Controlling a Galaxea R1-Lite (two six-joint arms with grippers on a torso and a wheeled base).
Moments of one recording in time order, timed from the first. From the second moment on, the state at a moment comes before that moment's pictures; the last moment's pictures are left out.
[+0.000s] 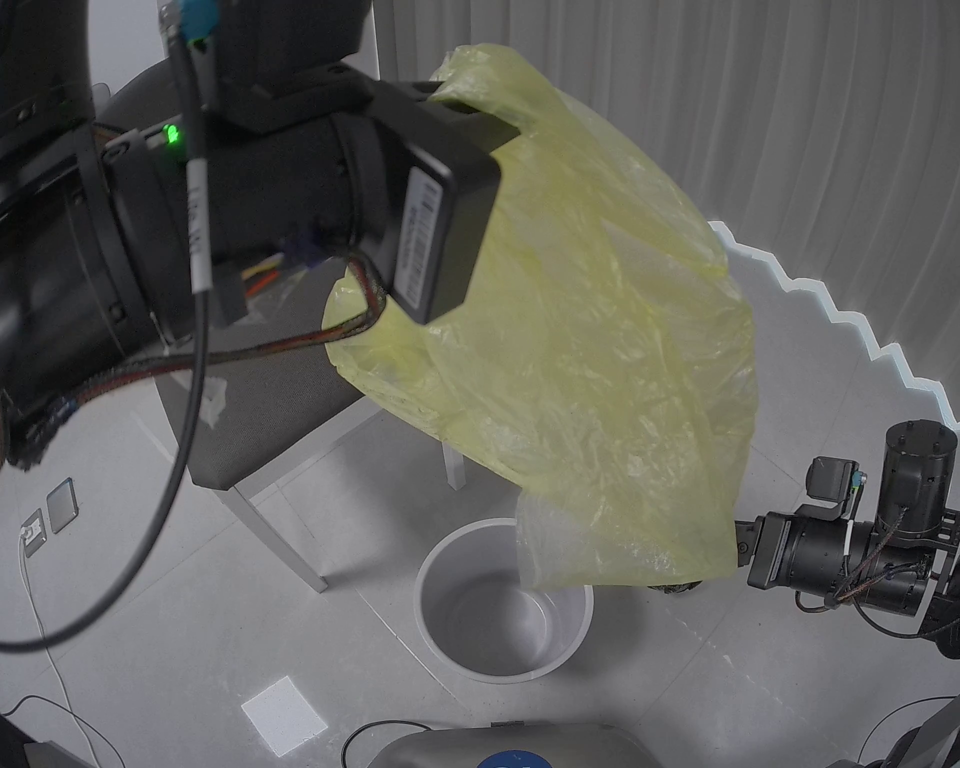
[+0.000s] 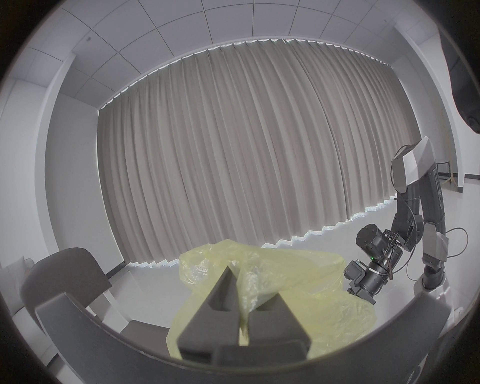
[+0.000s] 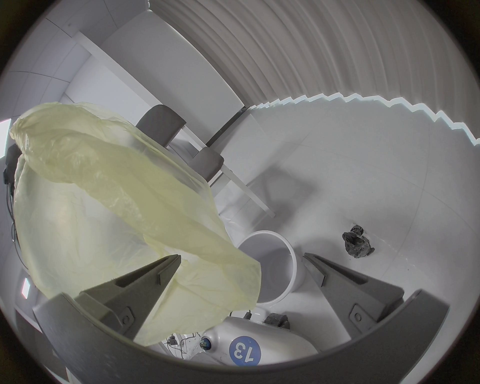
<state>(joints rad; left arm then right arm) -0.95 1.44 -1.23 -0.36 0.12 0.54 0.50 1.48 -0.39 -0.73 0.13 0.53</state>
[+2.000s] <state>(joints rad) -0.86 1.43 -1.08 -0.32 0.04 0.24 0.50 1.51 -0.32 -0.73 0.10 0.52</state>
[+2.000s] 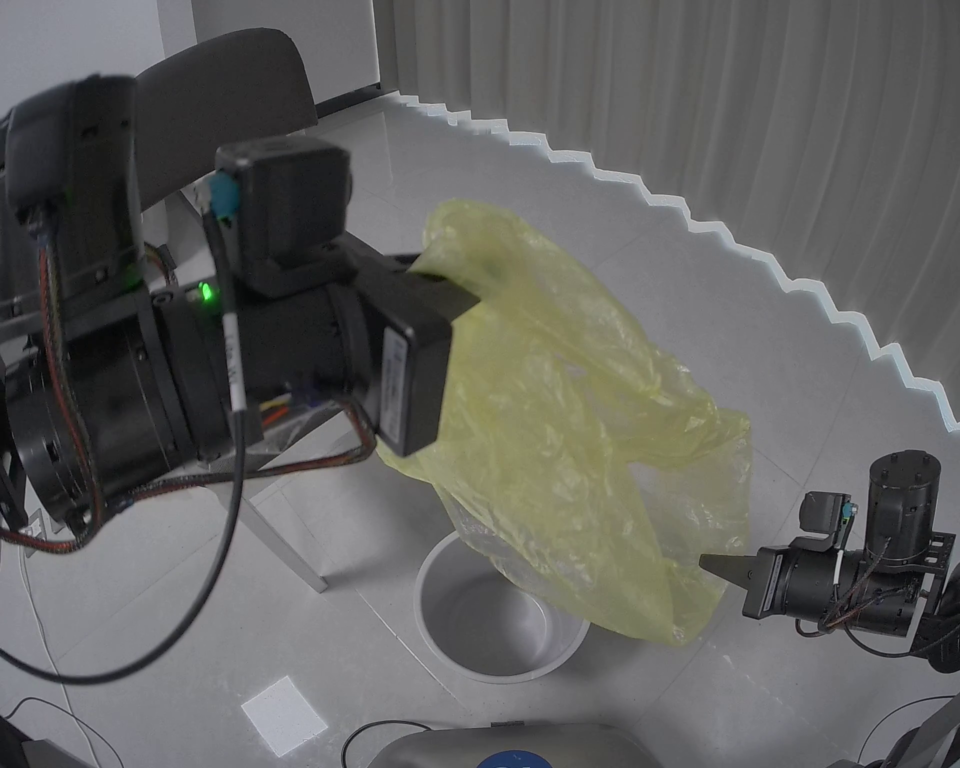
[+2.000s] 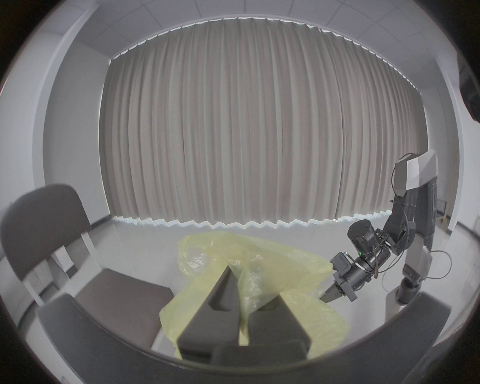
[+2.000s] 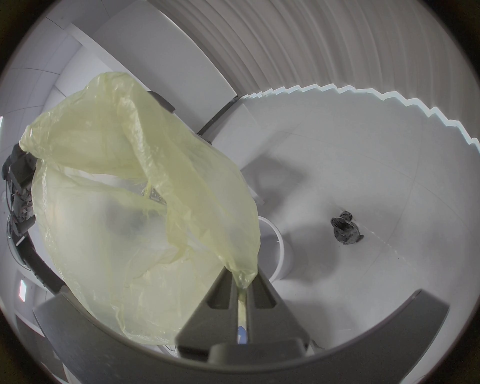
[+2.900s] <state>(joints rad) -0.77 1.58 -0.53 -1.04 0.07 -0.08 0.52 1.59 -0.29 -0.76 0.06 0.50</state>
